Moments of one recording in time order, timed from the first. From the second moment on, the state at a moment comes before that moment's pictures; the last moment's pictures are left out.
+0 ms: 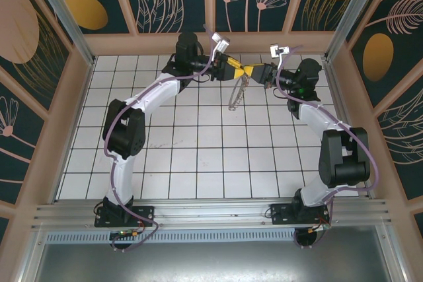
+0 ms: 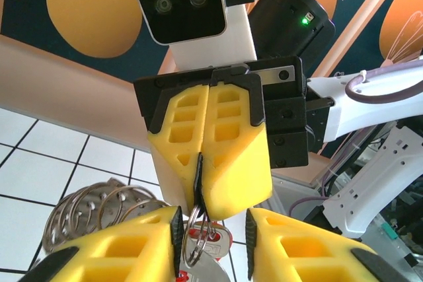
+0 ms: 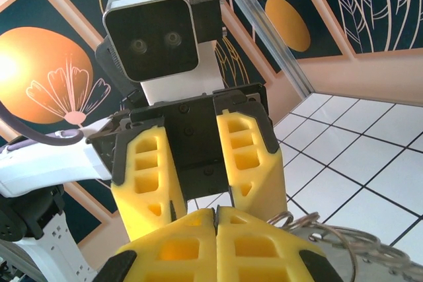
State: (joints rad) left arm -0.51 2.12 1.81 0.28 1.26 -0.45; right arm 0.12 1.59 1.01 0.77 -1.15 0.79
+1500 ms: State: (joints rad) left arm -0.51 2.05 1.61 0.73 1.12 -0.71; right arm 0.08 1.49 0.89 0.91 -1.09 0.90
